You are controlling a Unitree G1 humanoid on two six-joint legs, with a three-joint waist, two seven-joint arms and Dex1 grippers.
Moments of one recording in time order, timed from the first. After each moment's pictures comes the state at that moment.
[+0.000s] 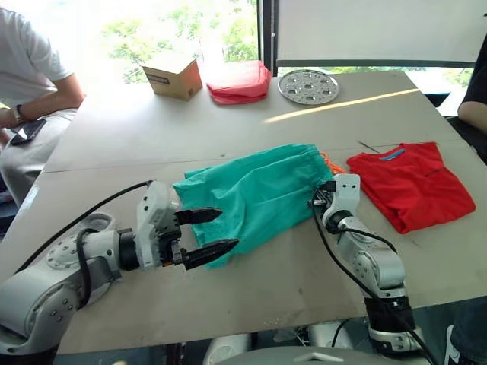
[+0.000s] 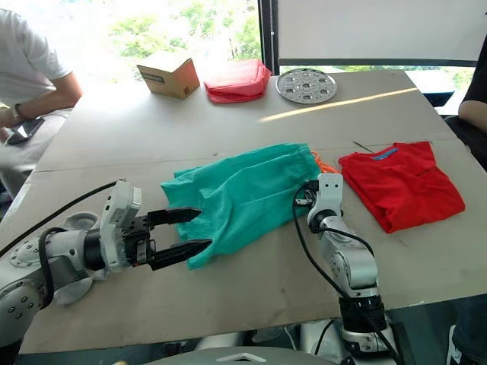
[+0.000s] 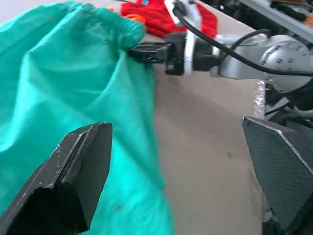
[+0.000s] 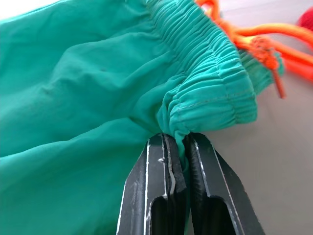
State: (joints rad) left arm 0.13 0.86 0.34 -0.65 -0.94 0.79 -0.83; right arm -0.18 -0.08 0.07 -0.27 0.14 0.63 -0.08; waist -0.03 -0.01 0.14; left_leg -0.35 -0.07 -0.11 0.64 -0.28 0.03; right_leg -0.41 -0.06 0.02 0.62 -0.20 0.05
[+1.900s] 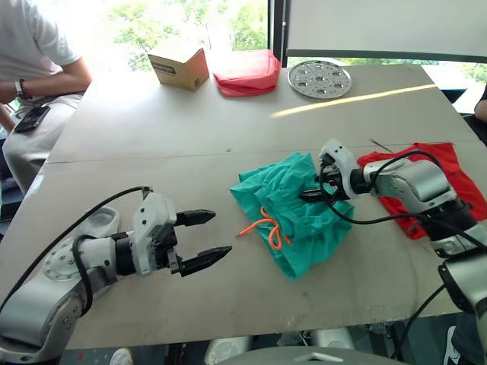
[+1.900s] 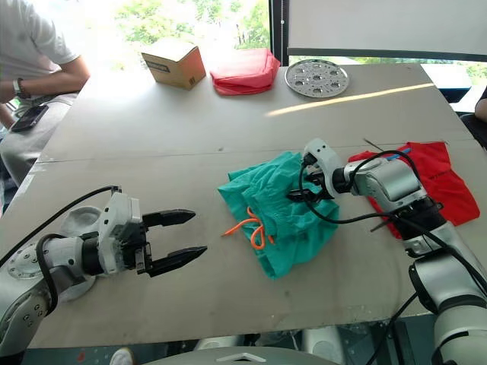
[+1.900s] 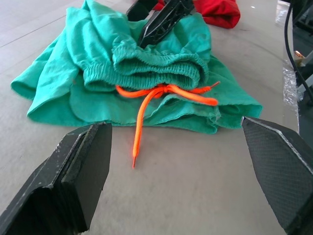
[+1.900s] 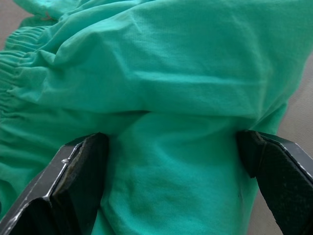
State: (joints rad) left arm 0.21 0.85 0.30 -0.63 -0.72 0.58 -0.95; right arm -0.85 -0.60 0.46 0.22 0.49 0.95 0.76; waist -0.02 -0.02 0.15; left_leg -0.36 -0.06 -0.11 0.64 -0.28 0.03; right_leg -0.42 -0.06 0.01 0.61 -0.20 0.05
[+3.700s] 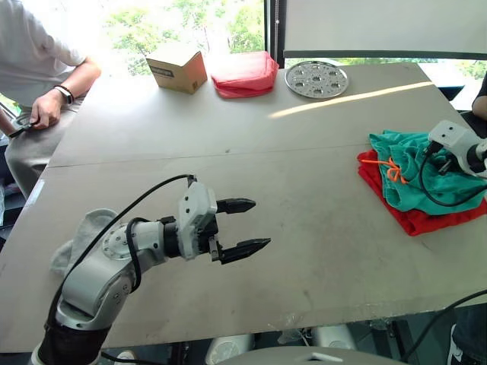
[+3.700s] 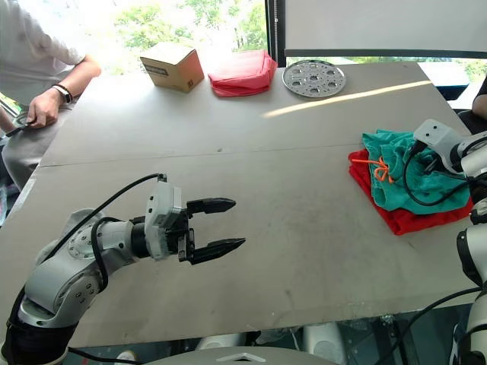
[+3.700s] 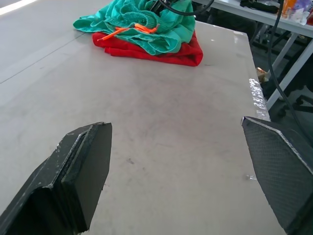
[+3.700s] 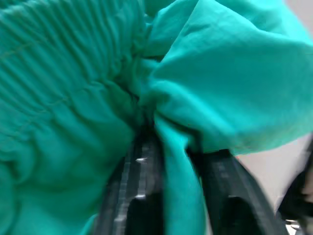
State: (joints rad) left arm -0.04 0.72 0.03 -0.58 -0.68 0.54 -0.89; right arm -1.03 -0.91 0.41 1.07 -0.27 0.25 0.81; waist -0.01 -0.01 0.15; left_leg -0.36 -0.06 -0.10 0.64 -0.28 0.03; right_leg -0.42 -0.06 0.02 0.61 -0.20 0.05
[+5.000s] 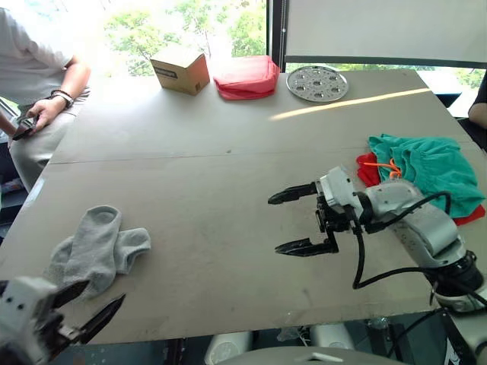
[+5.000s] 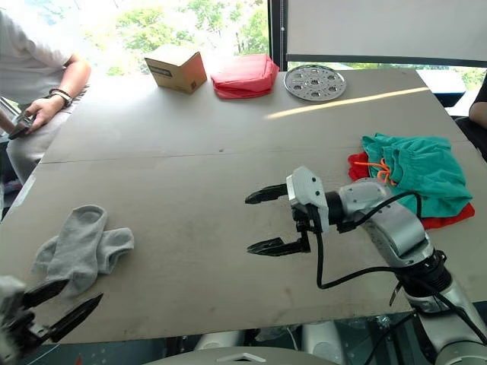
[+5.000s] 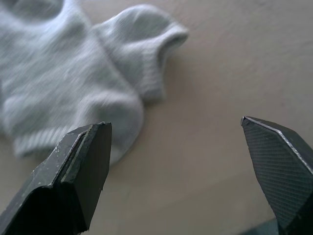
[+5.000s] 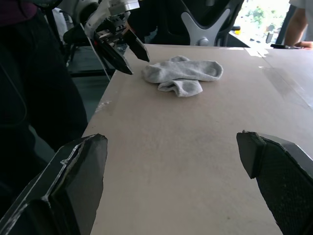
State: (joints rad) left arm 0.86 0.57 0.84 -0.46 -0.57 0.39 -0.87; right arm -0.48 -0.57 0.31 -0.33 0.51 0.41 1.21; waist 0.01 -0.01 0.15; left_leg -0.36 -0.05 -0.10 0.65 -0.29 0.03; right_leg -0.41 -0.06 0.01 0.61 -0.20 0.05
